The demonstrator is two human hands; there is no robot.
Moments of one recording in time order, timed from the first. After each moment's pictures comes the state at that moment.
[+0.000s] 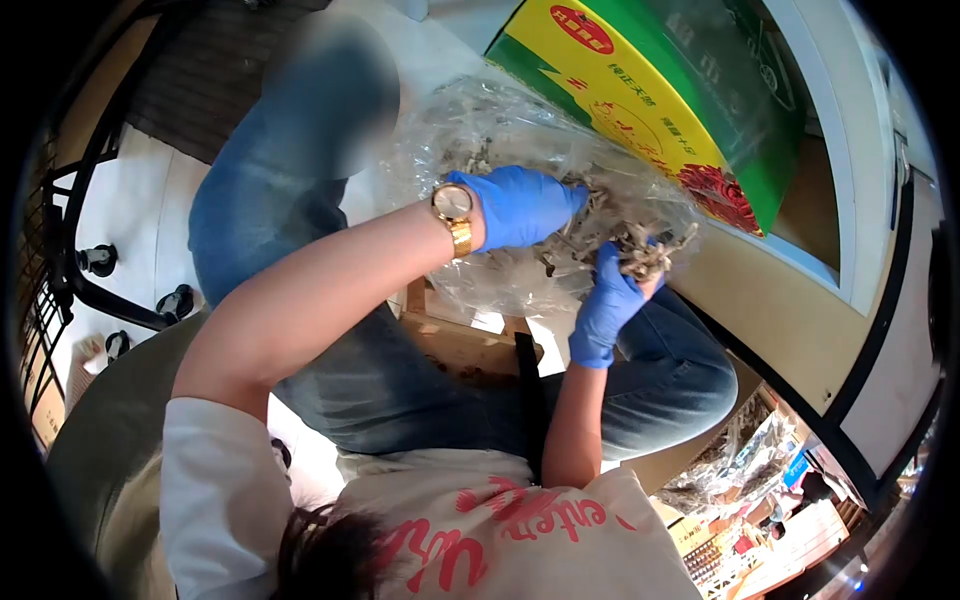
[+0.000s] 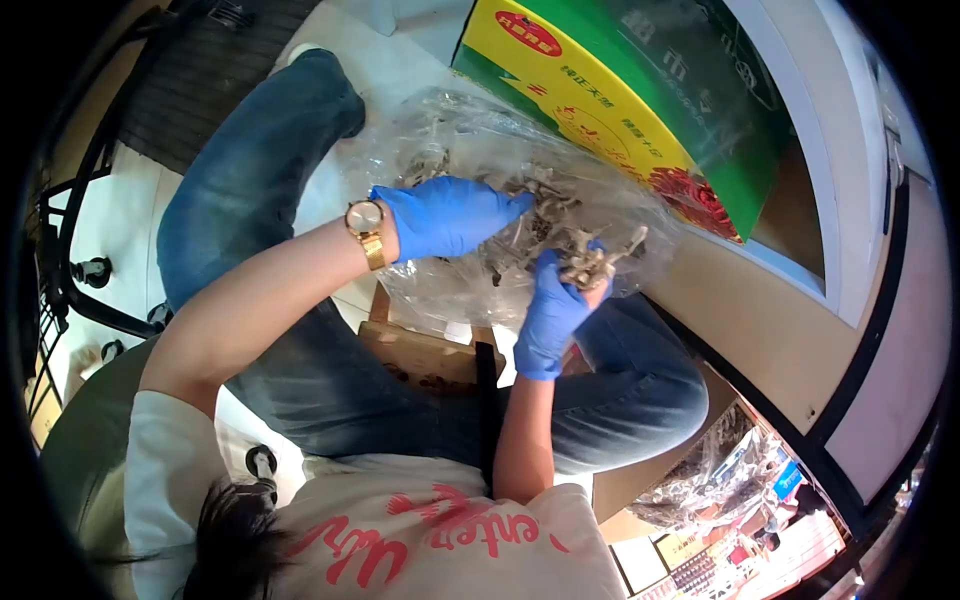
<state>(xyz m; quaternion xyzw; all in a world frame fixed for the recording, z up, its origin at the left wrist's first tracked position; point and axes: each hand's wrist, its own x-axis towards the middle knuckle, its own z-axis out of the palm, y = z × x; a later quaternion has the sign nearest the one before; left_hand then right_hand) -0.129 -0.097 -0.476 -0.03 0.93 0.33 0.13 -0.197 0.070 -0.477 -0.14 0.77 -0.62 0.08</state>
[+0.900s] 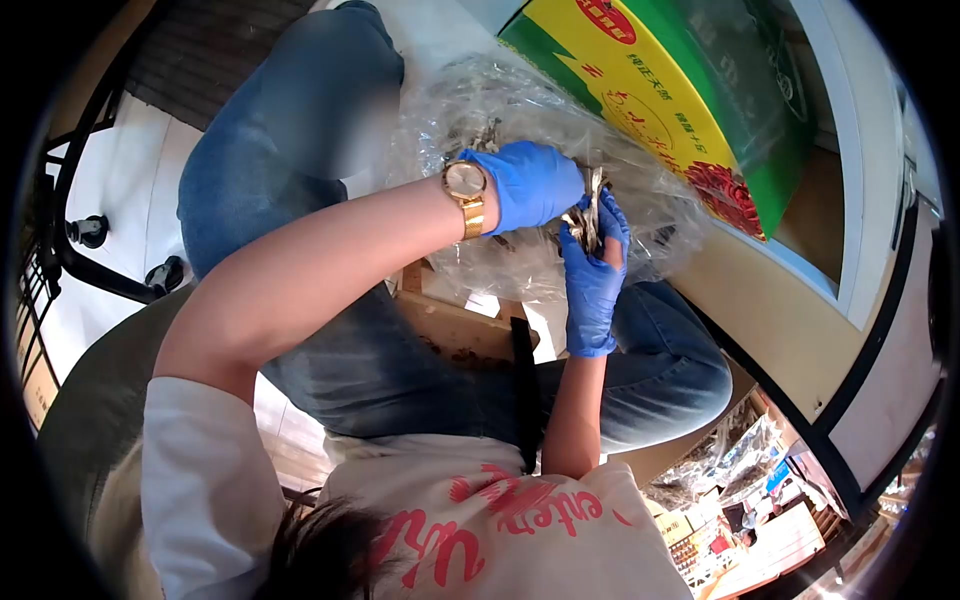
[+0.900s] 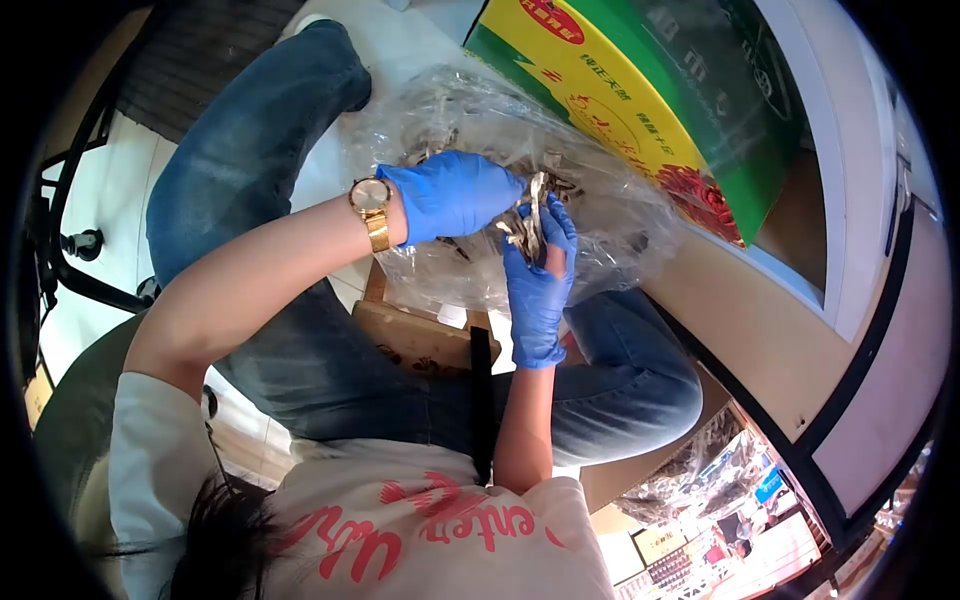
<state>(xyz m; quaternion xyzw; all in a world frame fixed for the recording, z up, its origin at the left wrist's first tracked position) -0.126 -0.096 -0.478 -0.05 0.94 0.31 0.12 -0.196 0.074 -0.490 -0.37 0.82 -0.41 0.18</state>
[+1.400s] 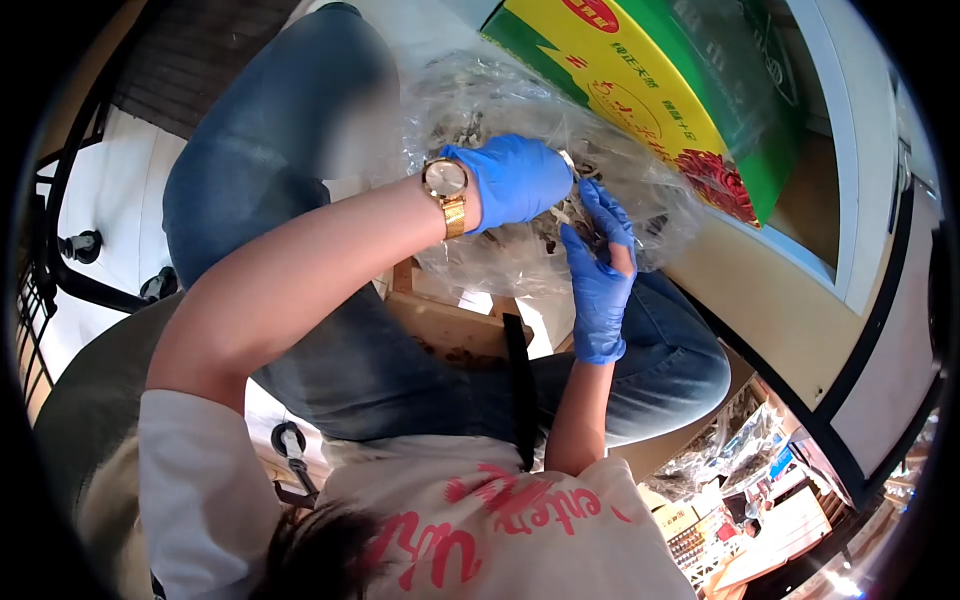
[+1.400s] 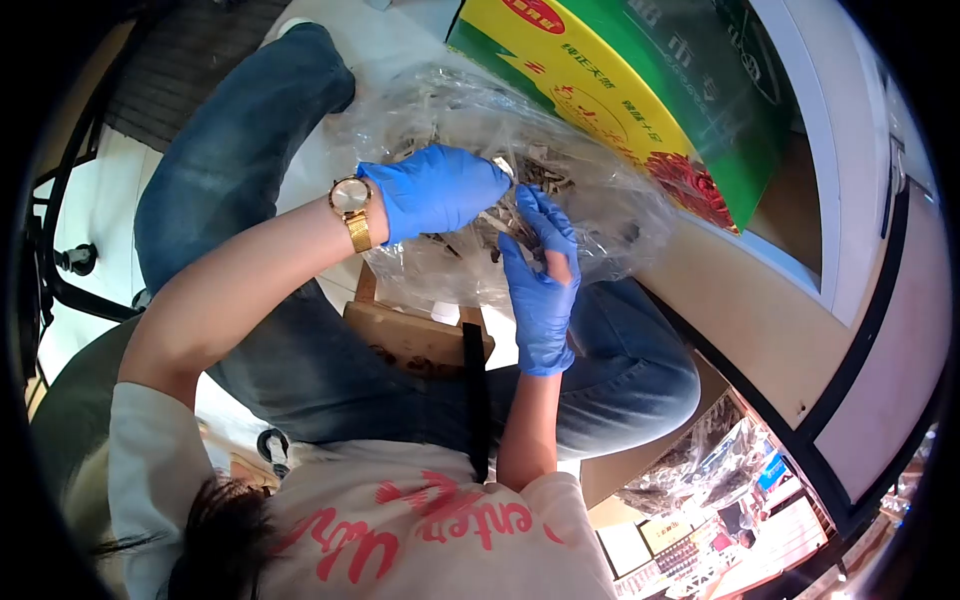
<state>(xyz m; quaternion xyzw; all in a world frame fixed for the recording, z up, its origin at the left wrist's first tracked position) -0.125 -0.095 -0.475 -0.05 0.96 0.29 0.03 -0.204 0.071 -0.457 -0.40 0.79 -0.43 0.20</state>
